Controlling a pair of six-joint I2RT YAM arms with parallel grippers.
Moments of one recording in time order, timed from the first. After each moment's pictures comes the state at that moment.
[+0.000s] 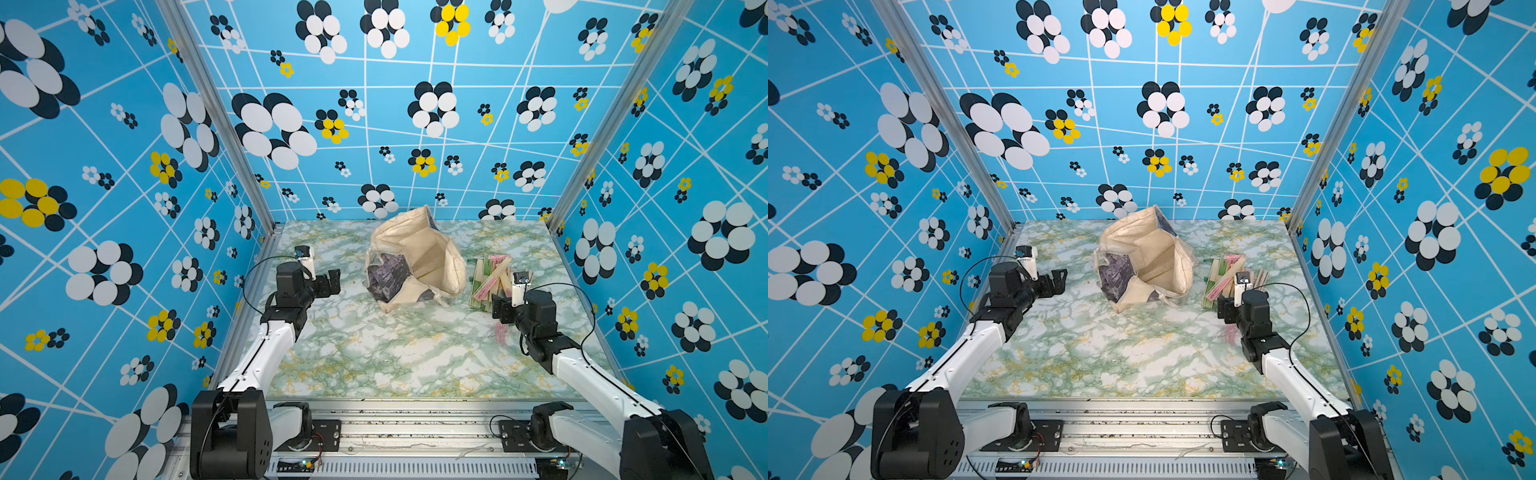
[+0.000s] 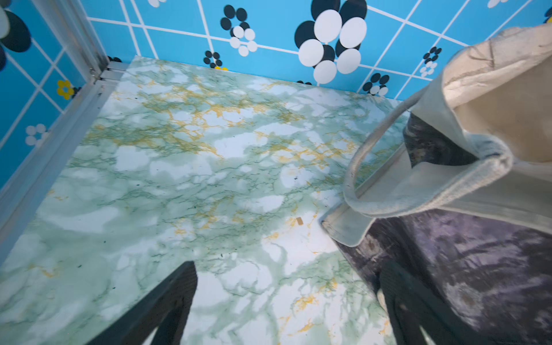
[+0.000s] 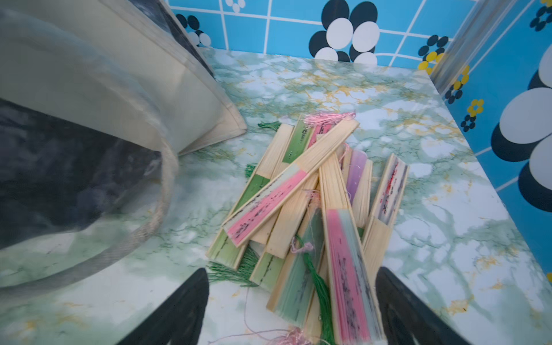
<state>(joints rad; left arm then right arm) 0.04 1.22 0.71 0.04 0.20 -0.16 0.16 1.10 0.43 0.20 0.16 -0.03</state>
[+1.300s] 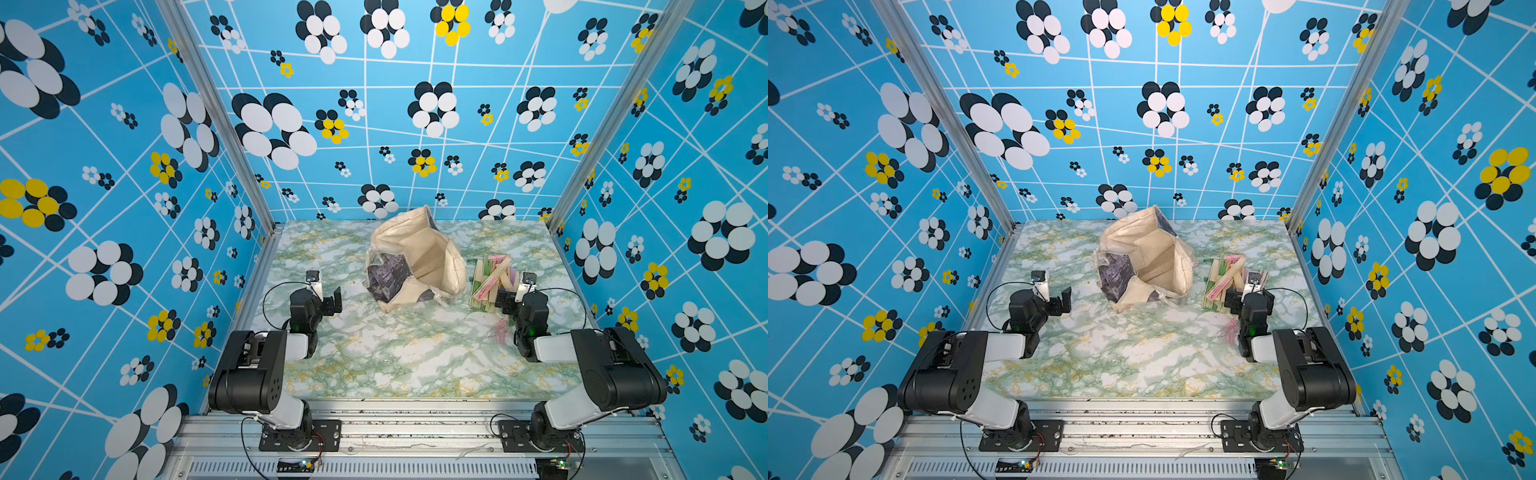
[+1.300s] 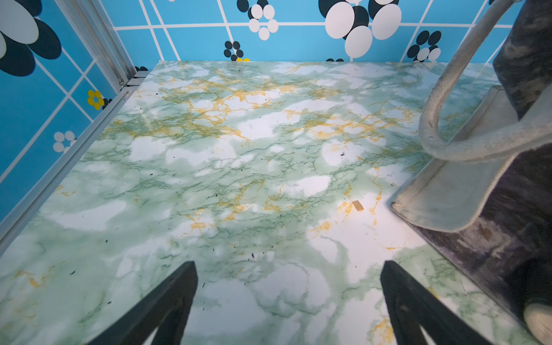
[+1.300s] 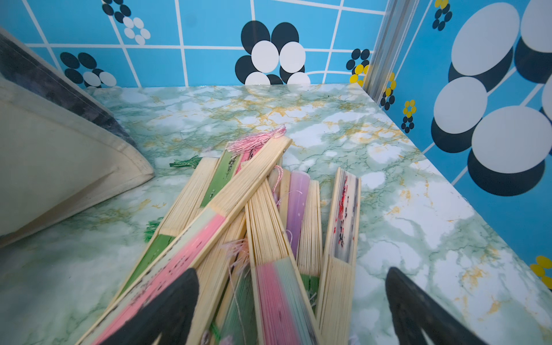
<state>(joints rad) -0.01 1.54 0.39 0.78 0.07 -0.01 0.07 1.56 0.36 0.89 0.29 0.01</state>
